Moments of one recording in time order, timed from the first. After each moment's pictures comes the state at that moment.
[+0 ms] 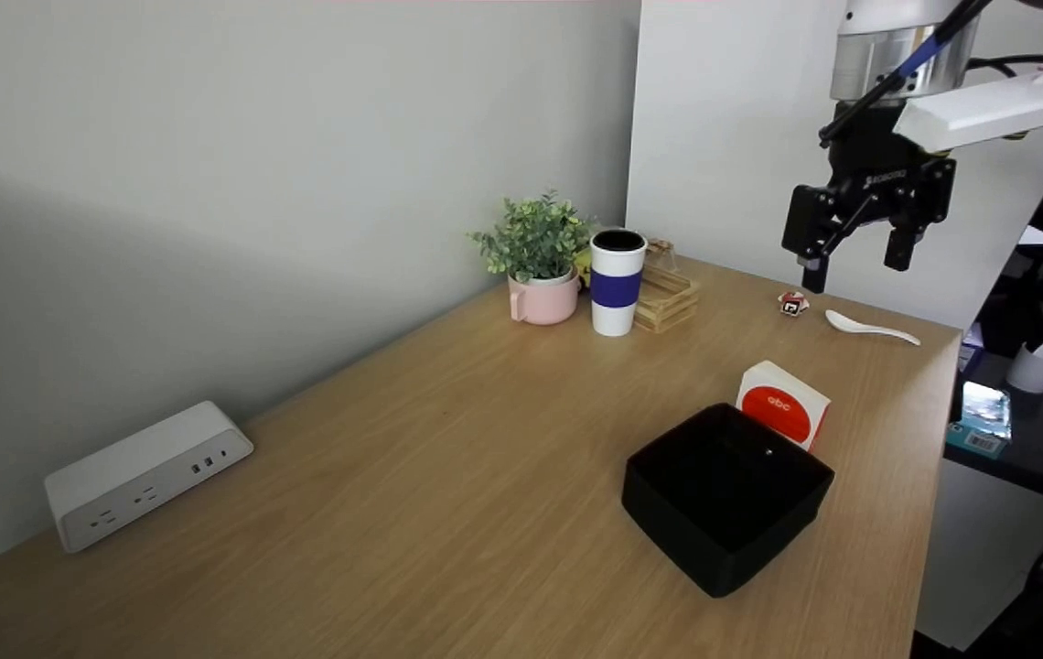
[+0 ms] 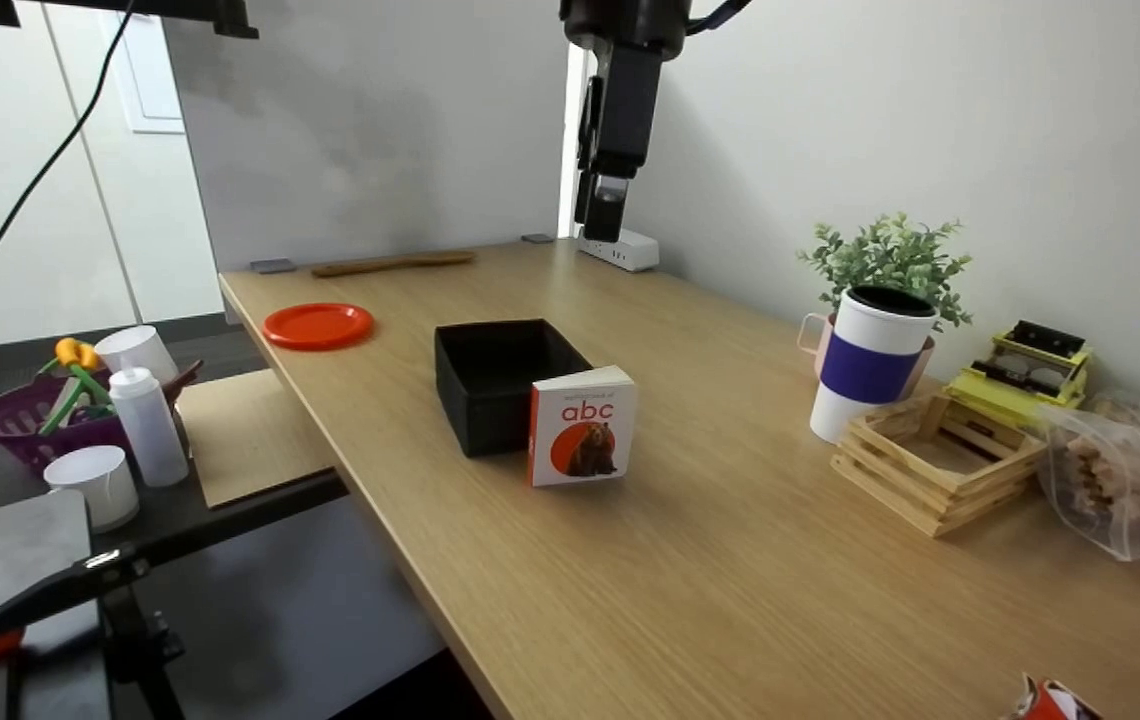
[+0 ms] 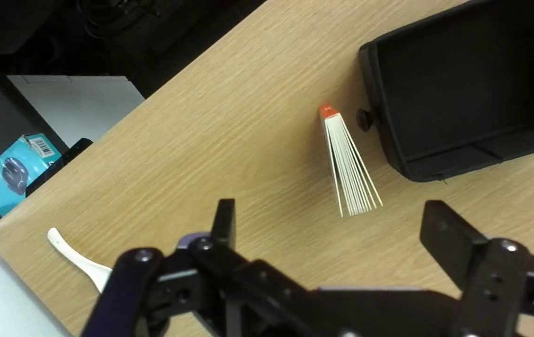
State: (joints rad) arm -0.07 0.01 0.07 -2.14 -0.06 2.04 0.66
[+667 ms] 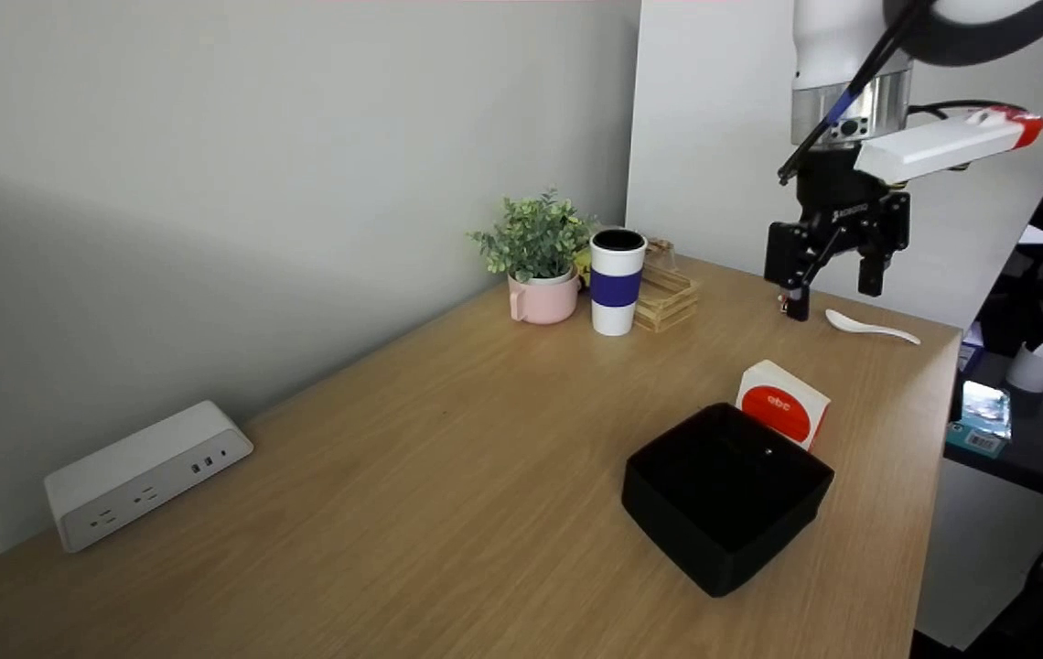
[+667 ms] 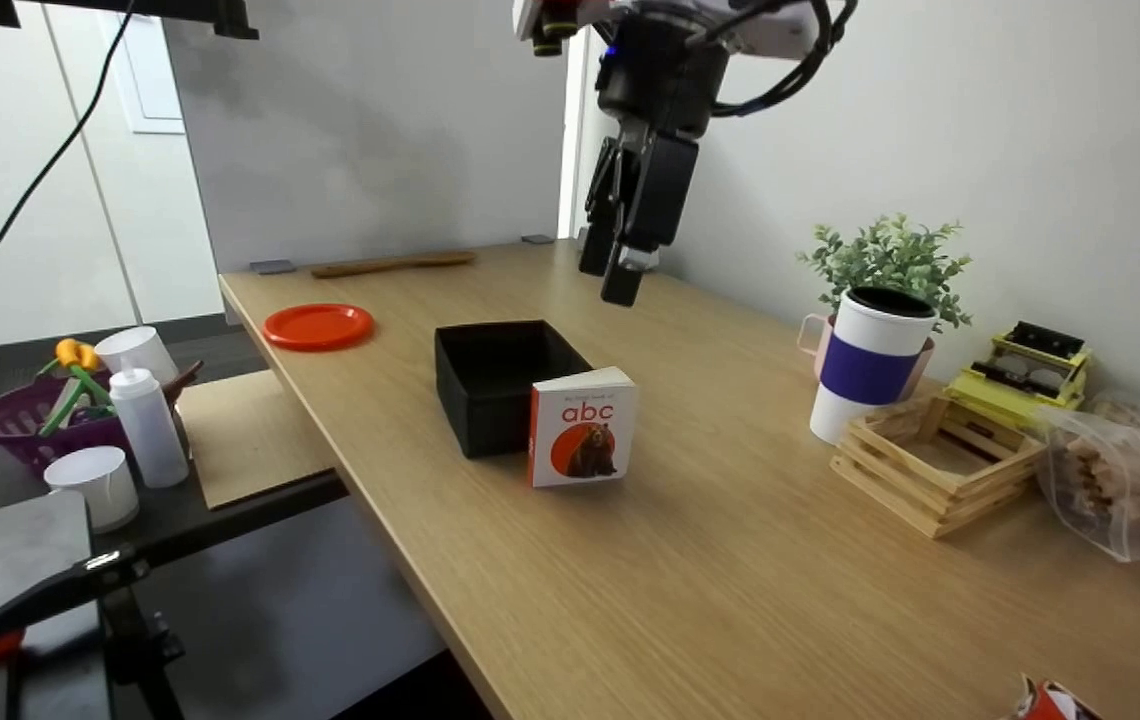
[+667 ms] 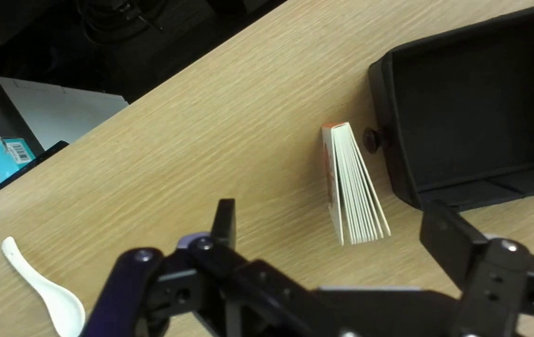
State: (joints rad) arm -0.06 0.16 0.02 -2.04 0.00 1.99 0.51
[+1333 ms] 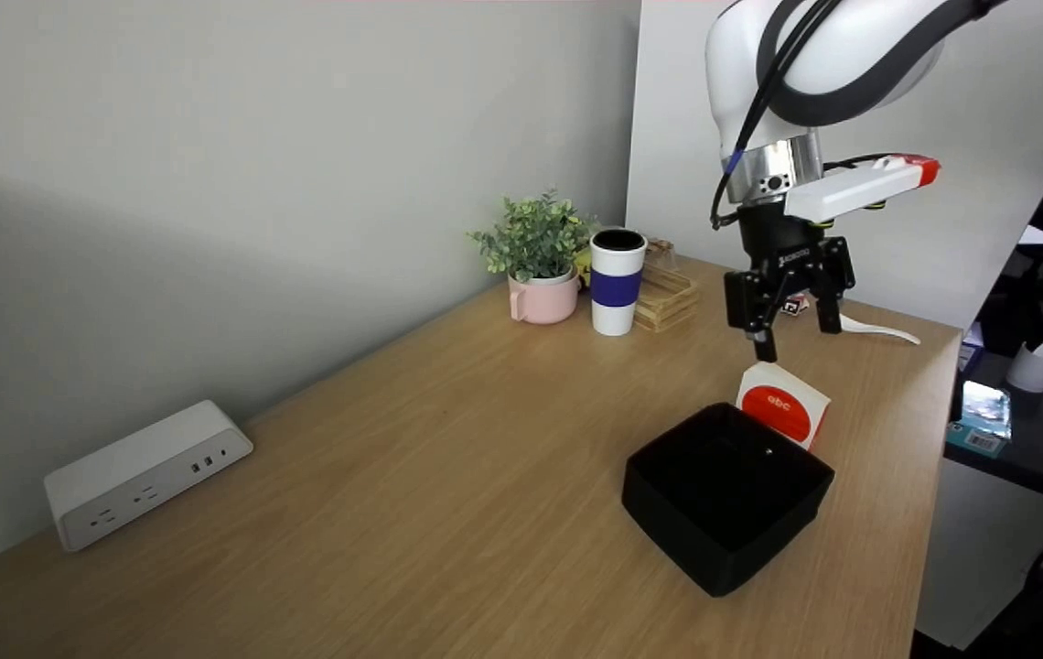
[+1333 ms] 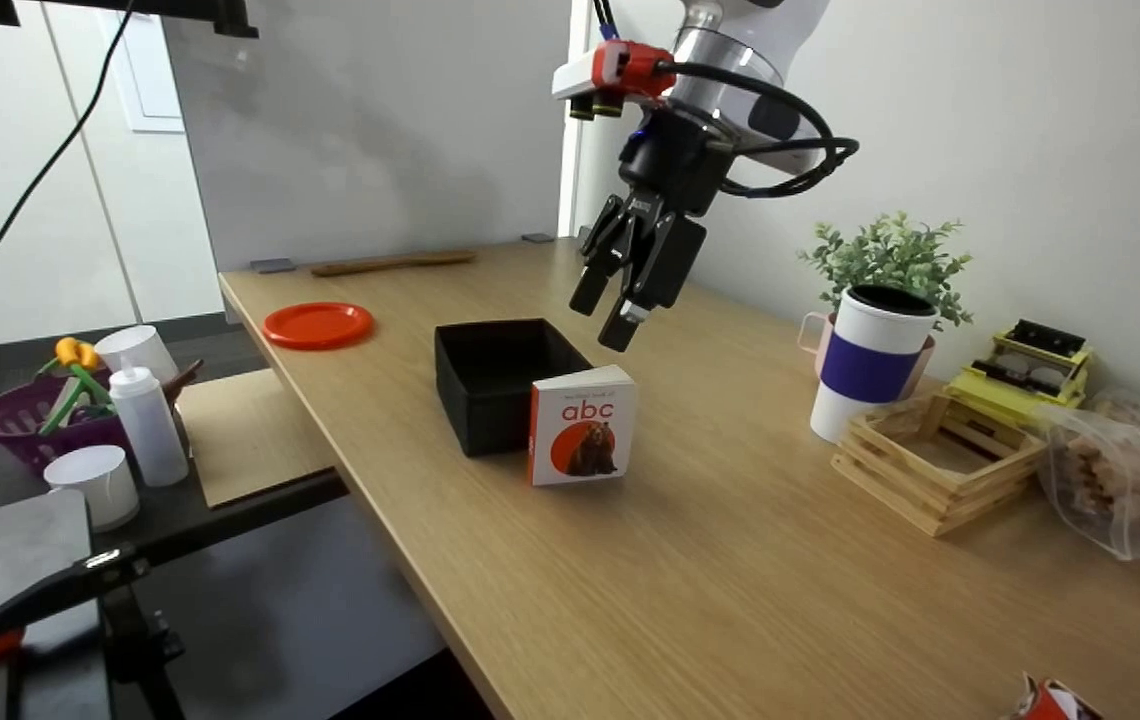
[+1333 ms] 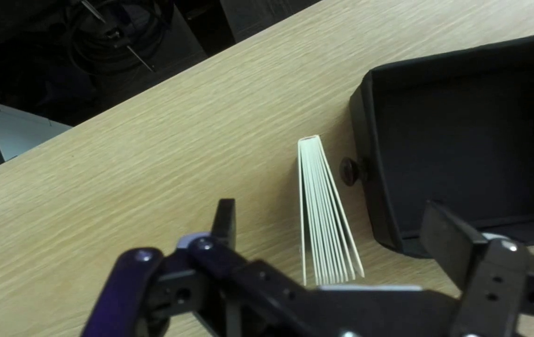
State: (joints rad) arm -0.05 0.40 0.01 -1.82 0.07 1.83 0.40
